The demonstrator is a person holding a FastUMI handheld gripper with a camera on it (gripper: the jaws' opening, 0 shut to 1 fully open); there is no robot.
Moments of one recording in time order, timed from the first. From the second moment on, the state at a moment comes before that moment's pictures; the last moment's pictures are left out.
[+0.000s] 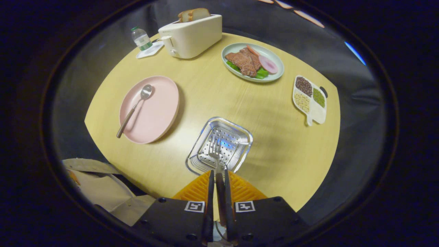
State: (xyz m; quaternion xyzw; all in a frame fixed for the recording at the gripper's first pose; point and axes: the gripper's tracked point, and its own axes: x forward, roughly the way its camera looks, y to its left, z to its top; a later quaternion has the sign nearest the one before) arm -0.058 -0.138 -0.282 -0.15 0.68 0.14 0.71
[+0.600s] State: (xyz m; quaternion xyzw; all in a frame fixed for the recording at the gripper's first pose) arm -0.034 -0.072 -0.250 -0.07 0.54 0.09 0.84
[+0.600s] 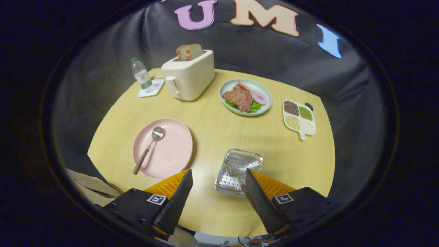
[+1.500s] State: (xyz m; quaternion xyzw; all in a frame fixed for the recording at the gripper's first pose) arm -0.046 0.080 -0.274 -0.01 0.40 0.08 0.91
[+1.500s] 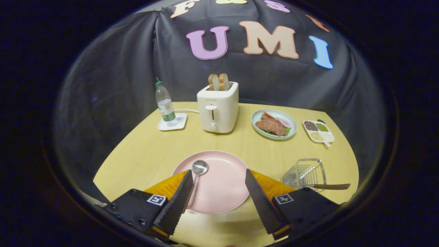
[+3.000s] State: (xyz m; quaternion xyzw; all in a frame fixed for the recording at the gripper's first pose) arm -0.071 0.134 -0.389 -0.09 0.46 0.08 0.88
